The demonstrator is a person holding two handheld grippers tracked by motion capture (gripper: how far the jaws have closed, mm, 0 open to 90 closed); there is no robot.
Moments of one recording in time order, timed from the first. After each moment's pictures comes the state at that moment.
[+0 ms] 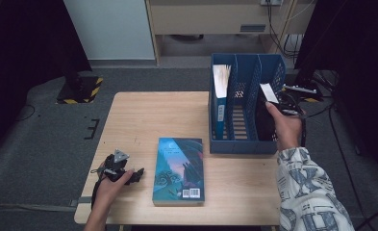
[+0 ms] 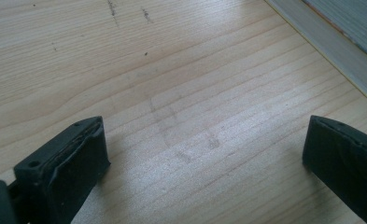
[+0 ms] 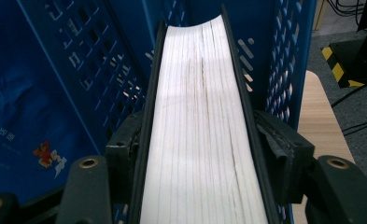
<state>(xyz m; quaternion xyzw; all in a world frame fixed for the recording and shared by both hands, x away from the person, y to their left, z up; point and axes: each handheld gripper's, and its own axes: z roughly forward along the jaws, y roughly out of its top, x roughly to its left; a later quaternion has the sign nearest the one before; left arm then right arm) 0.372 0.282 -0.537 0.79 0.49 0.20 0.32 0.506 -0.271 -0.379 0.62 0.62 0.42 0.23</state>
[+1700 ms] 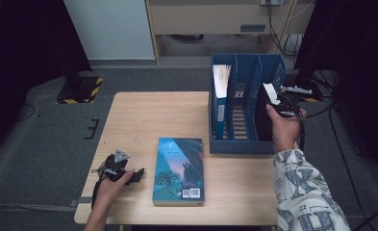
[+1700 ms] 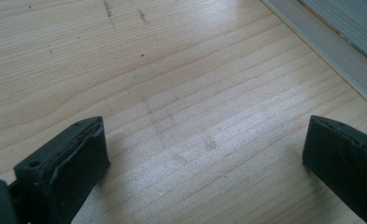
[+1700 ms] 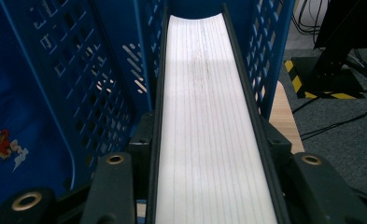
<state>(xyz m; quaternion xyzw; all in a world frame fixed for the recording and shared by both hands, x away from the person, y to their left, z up) 0.372 0.281 -0.537 0.79 0.48 0.20 0.32 0.501 -0.266 -0.378 0.61 0.63 0.37 0.30</state>
